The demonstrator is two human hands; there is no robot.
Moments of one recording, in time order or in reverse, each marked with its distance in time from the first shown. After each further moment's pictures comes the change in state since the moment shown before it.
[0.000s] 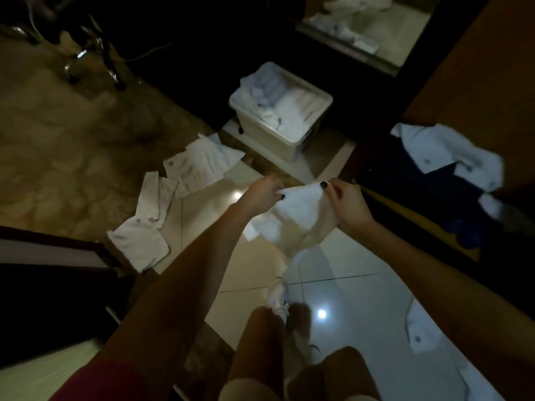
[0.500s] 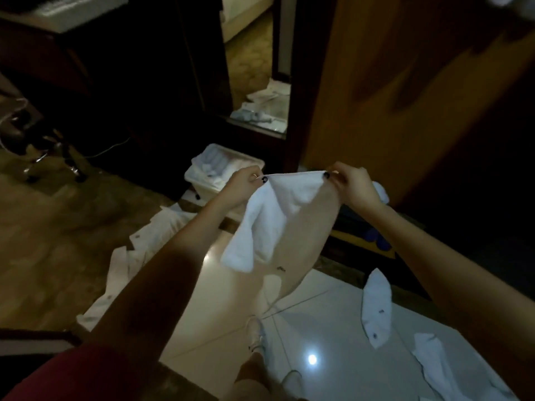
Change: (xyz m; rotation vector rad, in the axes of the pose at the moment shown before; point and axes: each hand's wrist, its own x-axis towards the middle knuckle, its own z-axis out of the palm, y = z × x) left_hand -0.091 0.229 -0.138 -0.294 0.099 0.213; right_hand -0.129 -0.105 -0.267 -0.157 0.327 -0.072
